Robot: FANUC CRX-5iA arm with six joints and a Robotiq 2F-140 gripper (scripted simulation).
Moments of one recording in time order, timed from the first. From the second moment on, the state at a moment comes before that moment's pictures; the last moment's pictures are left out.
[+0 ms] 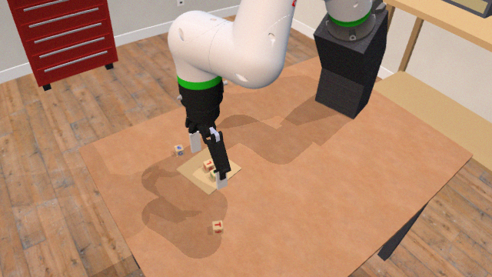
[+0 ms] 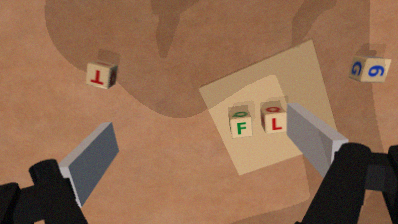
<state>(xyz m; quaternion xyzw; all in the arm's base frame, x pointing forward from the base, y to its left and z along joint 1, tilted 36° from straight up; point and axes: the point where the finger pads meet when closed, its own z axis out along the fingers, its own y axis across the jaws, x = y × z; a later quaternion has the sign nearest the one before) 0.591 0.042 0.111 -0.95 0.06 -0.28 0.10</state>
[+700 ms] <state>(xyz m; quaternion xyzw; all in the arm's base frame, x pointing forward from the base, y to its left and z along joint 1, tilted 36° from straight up) 0.605 0.074 0.124 -0.89 0.34 -0.24 0.18</state>
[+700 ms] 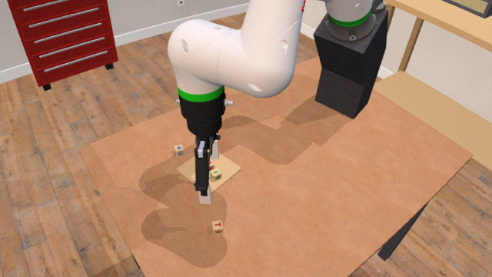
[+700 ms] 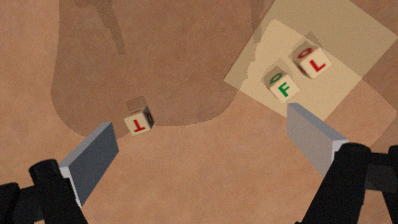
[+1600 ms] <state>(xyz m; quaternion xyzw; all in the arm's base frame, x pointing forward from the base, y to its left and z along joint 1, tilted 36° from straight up) 0.621 0.116 0.140 -0.70 0.65 -0.15 0.26</state>
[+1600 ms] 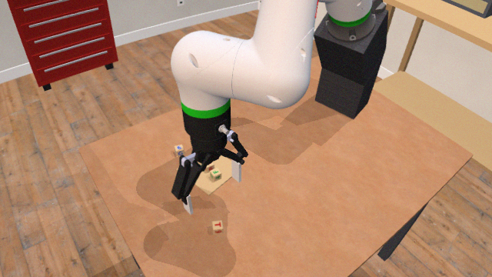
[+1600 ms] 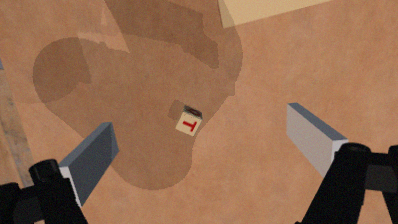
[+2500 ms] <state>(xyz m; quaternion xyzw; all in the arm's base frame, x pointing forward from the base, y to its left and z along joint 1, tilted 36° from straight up) 0.630 0.149 0.153 -0.48 0.82 -0.09 0.29</state>
